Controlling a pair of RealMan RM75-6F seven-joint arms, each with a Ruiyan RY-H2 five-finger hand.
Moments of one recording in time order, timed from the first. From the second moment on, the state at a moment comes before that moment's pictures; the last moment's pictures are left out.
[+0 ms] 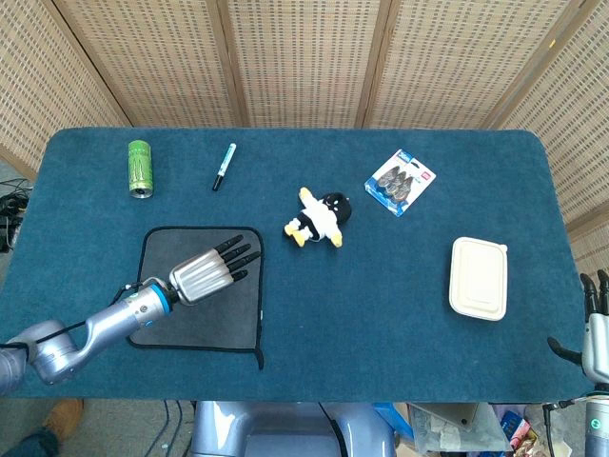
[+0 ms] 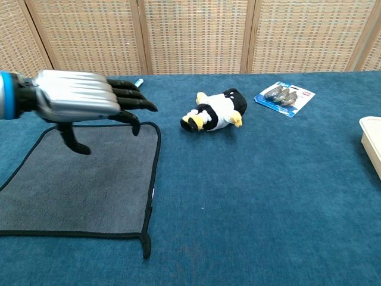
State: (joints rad) left arm -0.86 -1.28 -0.10 -1.45 1.79 0.67 0.31; right arm 0.03 -1.17 0.17 -1.65 -1.21 1.49 -0.26
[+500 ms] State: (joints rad) left arm -1.07 -1.48 -0.07 -1.24 1.79 0.48 0.31; right arm 0.05 -1.18 0.18 -1.62 -1.16 1.45 -0.29
